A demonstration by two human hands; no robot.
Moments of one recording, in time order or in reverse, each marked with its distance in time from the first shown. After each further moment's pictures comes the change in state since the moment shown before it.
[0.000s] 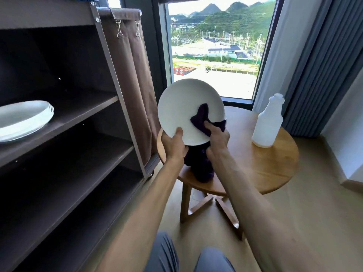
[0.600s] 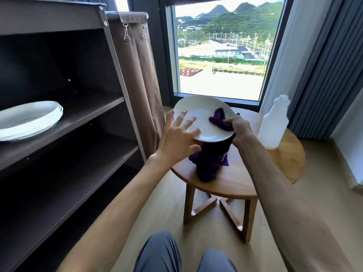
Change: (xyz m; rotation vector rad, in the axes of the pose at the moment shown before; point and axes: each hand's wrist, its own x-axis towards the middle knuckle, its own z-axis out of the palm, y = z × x) left_hand 0.020 0.031 -0.024 1.596 -0.490 1.279; right_hand 0.035 -0.063 -0.019 -0.382 -0.019 0.102
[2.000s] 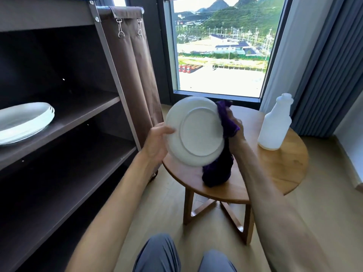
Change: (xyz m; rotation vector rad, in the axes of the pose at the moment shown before) left_hand -0.007 -0.021 -0.008 -1.952 0.047 -0.717; right_hand 0.016 0.022 0.006 0.032 -0.120 -0.263
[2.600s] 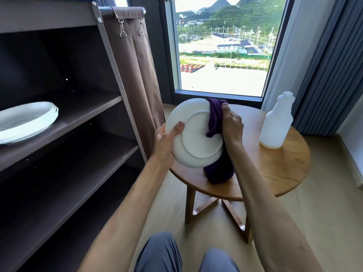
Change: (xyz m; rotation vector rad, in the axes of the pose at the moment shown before) left_hand -0.004 -0.021 0.021 -0.016 0.311 0.156; right_hand -0.017 -0.008 0.014 -0.417 0.137 -0.151
